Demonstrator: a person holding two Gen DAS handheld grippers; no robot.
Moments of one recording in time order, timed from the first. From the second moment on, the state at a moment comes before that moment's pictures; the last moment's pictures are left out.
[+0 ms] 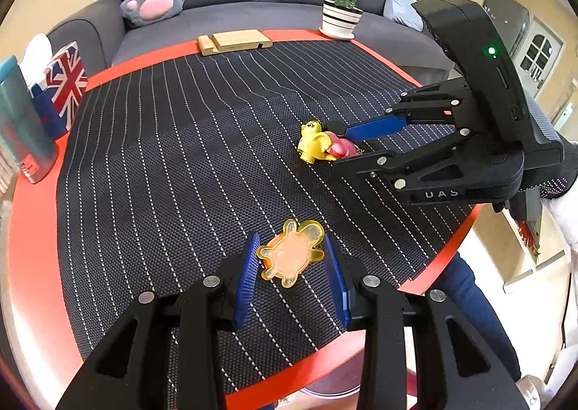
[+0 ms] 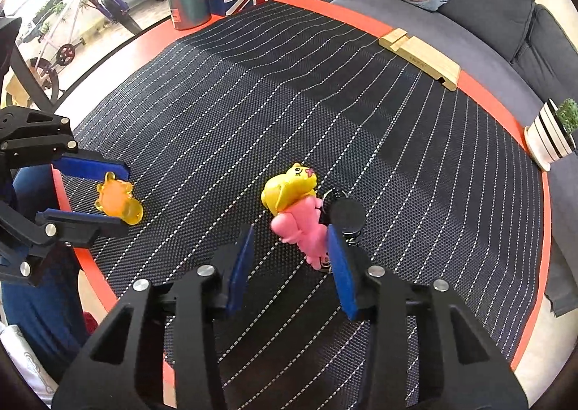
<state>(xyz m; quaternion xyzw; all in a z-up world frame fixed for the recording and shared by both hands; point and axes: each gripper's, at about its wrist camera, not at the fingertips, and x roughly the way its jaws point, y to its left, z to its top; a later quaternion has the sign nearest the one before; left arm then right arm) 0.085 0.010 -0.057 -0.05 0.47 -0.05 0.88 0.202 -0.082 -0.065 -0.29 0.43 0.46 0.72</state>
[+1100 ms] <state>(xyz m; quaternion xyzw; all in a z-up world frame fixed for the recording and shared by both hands) 0.075 0.004 -0.042 -0.05 0.45 -0.05 0.89 0.175 -0.120 -0.017 -0.21 0.40 0.47 0.76</state>
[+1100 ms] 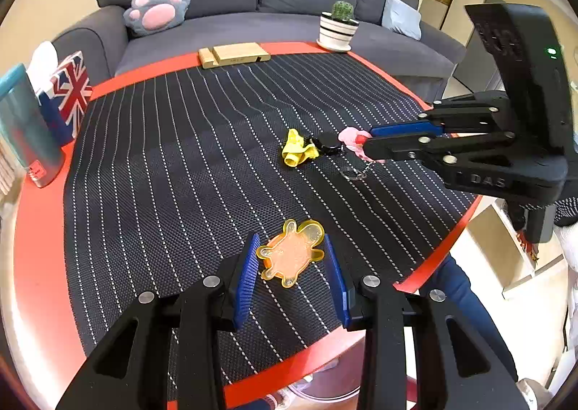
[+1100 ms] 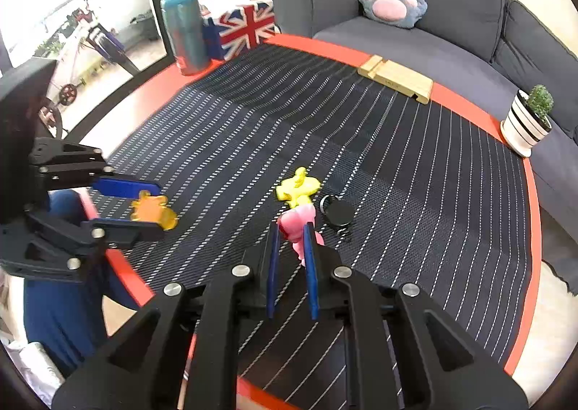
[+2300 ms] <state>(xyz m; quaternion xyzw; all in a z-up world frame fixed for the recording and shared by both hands) -0.021 -0.049 -0.034 -0.05 0.42 -0.08 0.90 0.032 -0.216 -0.022 -0.13 0.41 0.52 0.74</state>
